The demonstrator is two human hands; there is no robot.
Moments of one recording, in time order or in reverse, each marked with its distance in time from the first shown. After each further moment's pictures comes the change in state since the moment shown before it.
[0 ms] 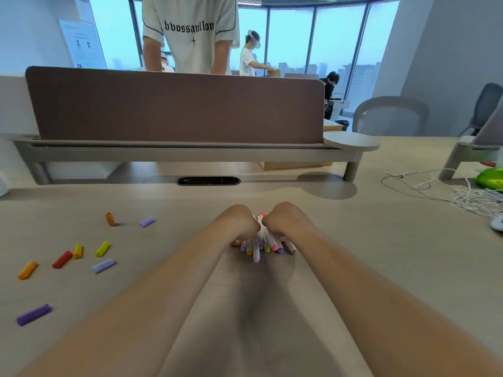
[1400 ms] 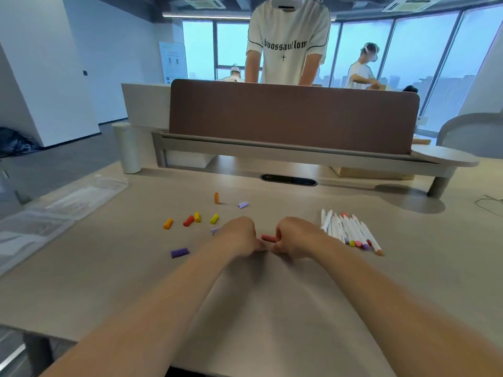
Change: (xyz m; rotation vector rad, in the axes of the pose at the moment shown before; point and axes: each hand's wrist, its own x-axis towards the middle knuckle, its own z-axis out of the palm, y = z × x) left_hand -0.086 -0.178 -0.019 0.027 0.172 -0.081; right_hand -0.089 -0.098 0.079 -0.337 -0.139 -0.546
